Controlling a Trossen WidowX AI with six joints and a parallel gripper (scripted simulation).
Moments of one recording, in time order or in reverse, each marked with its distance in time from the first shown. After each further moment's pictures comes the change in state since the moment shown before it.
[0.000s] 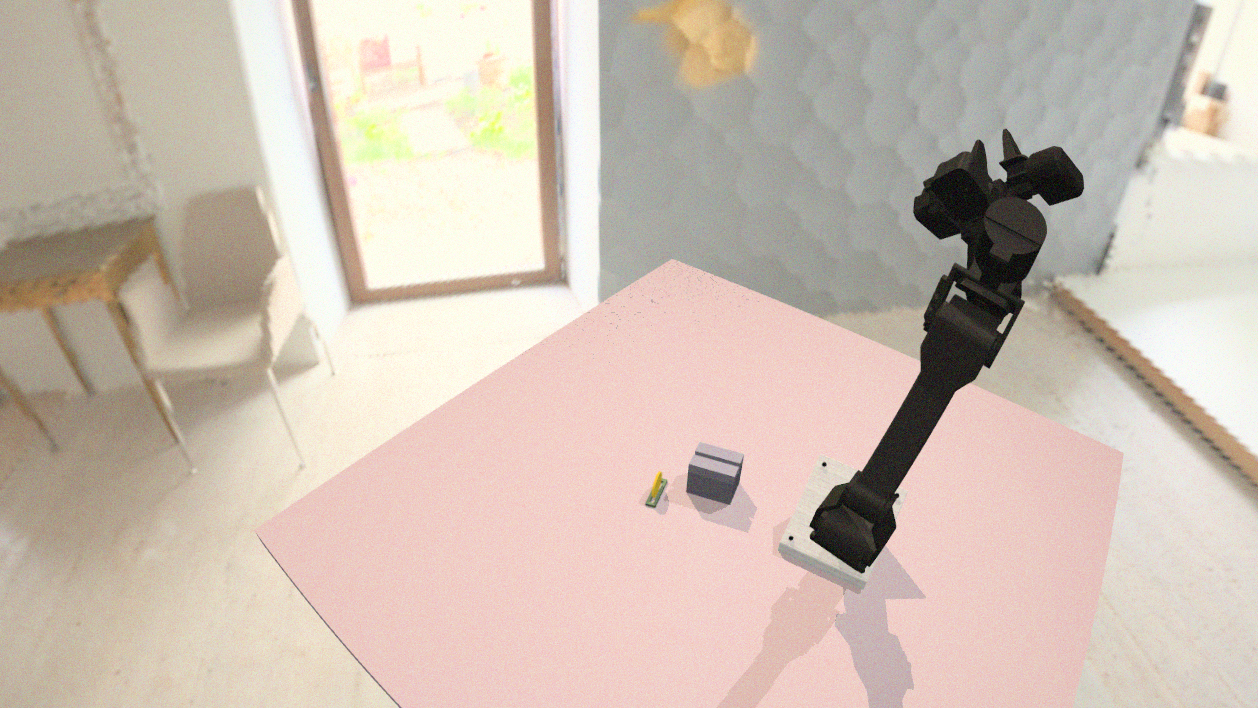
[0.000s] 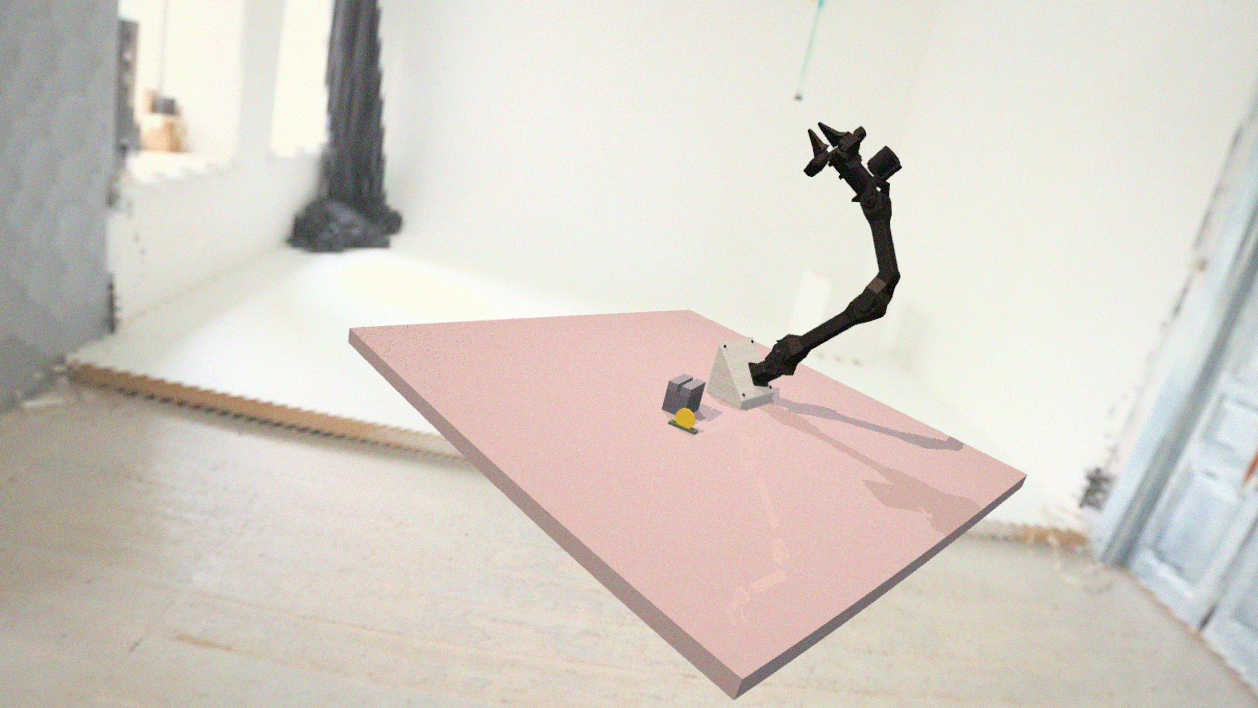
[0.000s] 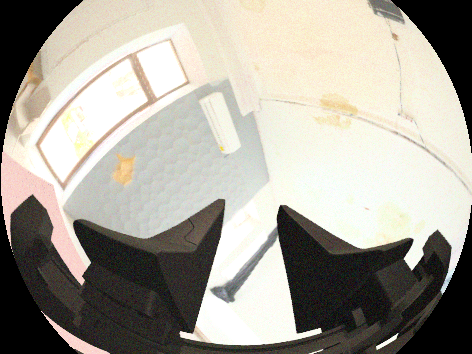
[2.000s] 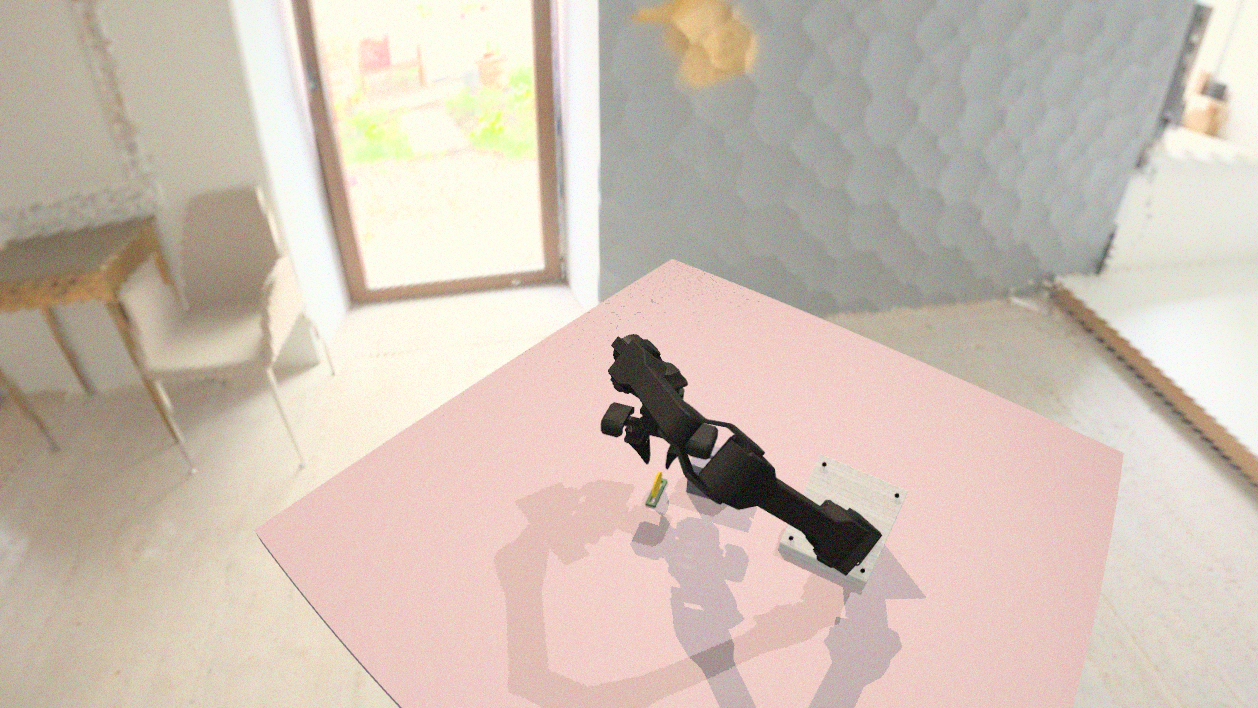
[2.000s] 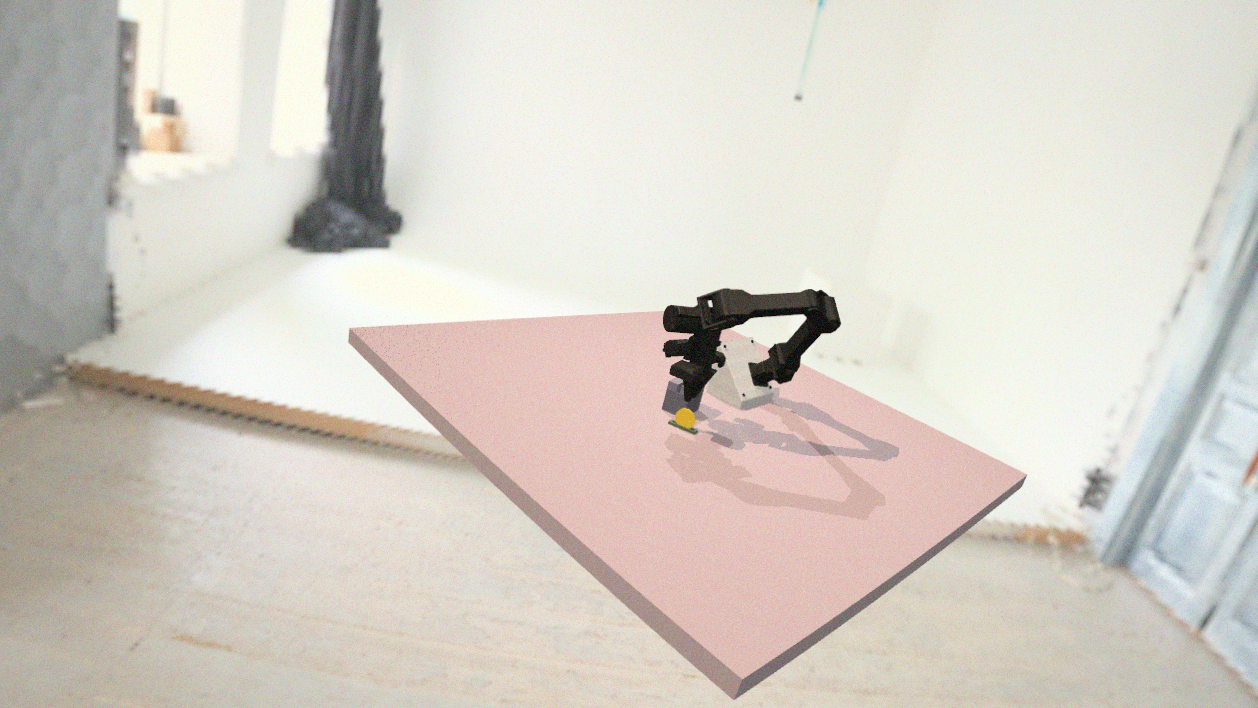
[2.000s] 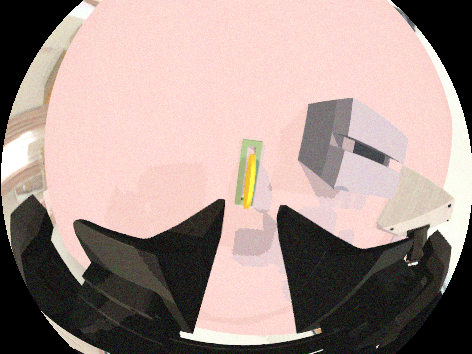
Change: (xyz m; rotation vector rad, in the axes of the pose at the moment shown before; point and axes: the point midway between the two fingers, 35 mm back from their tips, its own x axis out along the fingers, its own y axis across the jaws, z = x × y) arm -0.289 0.644 -0.052 0.513 2.011 0.883
